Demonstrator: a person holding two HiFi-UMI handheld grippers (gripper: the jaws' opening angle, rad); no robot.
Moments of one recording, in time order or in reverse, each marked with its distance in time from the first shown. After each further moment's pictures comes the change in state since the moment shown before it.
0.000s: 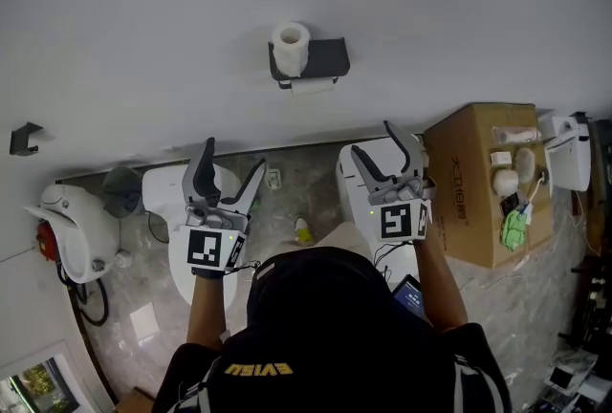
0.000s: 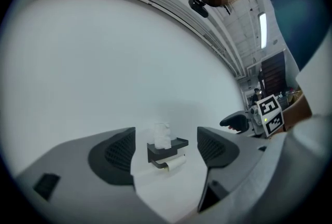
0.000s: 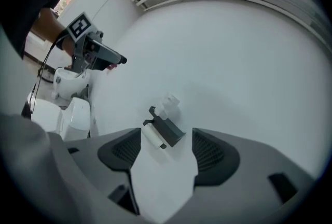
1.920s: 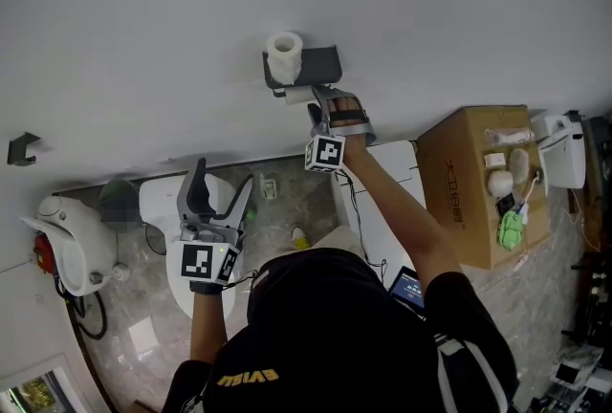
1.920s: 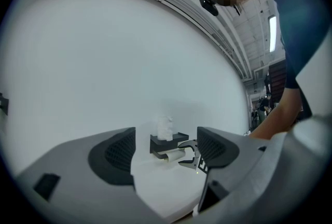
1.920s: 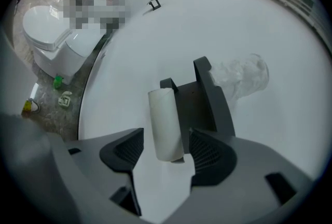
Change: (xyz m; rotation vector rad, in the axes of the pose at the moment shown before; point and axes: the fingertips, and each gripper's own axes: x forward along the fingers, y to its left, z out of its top) left arm -0.025 0.007 -0.017 -0.097 0.073 0.042; right arm 0.201 0.060 -0.083 -0.652 0.270 -0.007
